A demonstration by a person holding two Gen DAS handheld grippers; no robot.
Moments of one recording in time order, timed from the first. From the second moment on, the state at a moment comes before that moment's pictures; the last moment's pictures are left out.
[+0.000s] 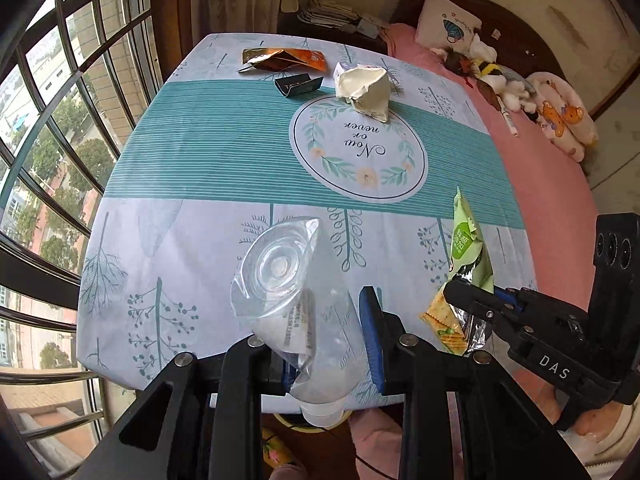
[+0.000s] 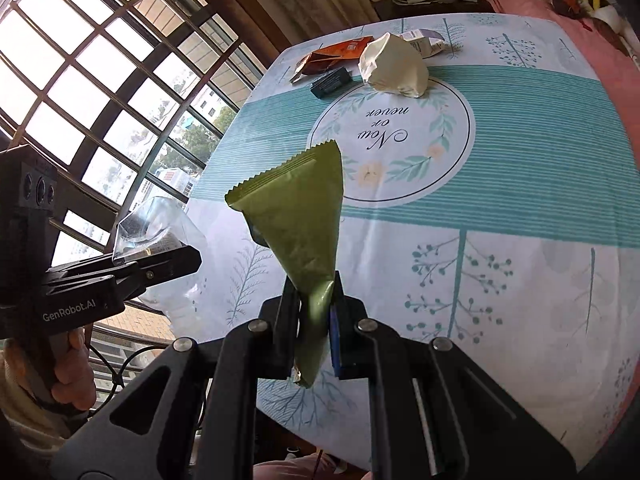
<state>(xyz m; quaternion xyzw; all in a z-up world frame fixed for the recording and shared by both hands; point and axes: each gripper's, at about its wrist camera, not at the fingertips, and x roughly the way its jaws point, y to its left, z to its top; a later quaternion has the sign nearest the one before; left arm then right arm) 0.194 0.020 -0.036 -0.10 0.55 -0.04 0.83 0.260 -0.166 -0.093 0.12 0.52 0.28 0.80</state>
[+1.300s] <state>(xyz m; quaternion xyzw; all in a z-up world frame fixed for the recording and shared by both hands) 0.032 -0.025 -0.357 0.00 0.61 -0.19 0.77 0.004 -0.156 -0.381 0.13 0.64 0.18 0.74</state>
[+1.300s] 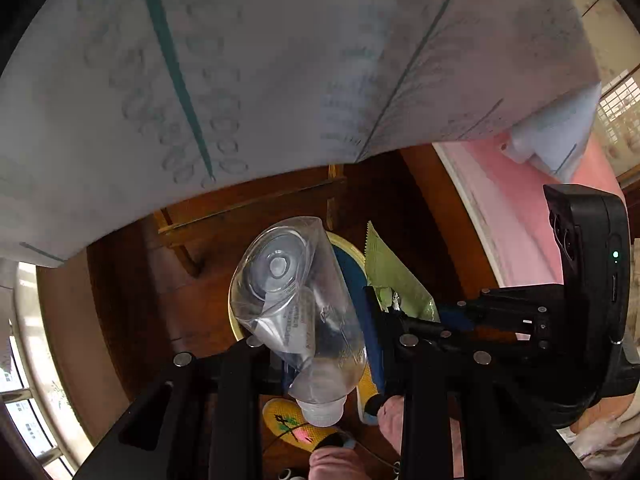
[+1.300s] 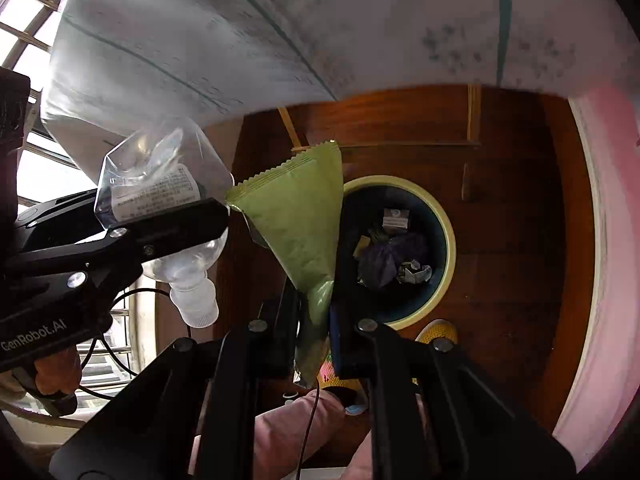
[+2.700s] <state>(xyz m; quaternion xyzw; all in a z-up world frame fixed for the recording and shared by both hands) 0.034 -0.023 -0.291 0.04 0.53 -0.20 0.83 0.009 -0.181 -0.381 0.14 0.64 0.14 0.74</state>
